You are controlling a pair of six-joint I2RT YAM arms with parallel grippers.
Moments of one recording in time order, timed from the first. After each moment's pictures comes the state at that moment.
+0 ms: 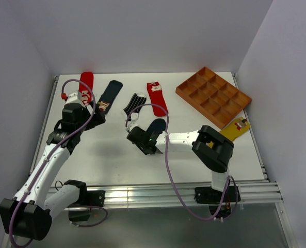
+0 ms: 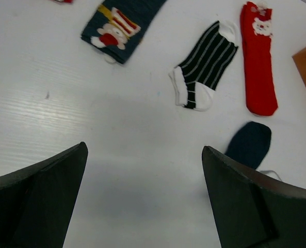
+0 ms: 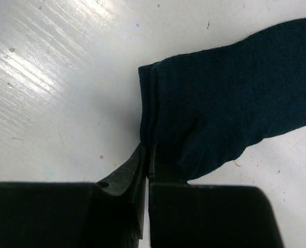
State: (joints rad) left arm -0.21 0.96 0.82 -0.39 -0.12 -0.50; right arm 1.05 1.86 1.13 -0.34 0.38 0.18
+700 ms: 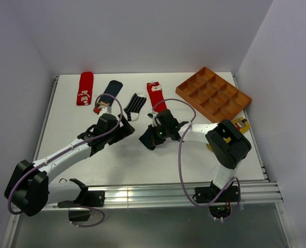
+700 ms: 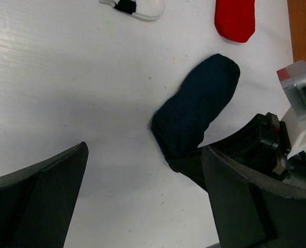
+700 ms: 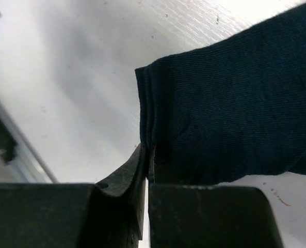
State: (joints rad) left arm -0.58 1.20 0.68 -0.19 -0.12 -0.93; right arm 0.71 1.75 0.90 -0.02 -0.37 0.39
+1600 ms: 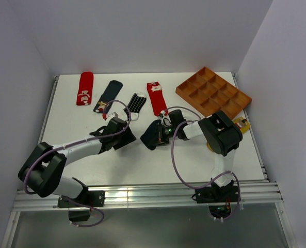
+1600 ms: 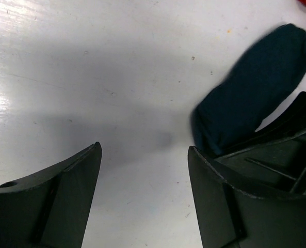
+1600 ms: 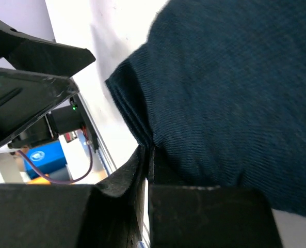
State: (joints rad) left arm -0.62 1.41 0.67 -0.12 -0.13 -0.98; right arm 0.49 1.94 0.82 0.30 -0.83 0.73
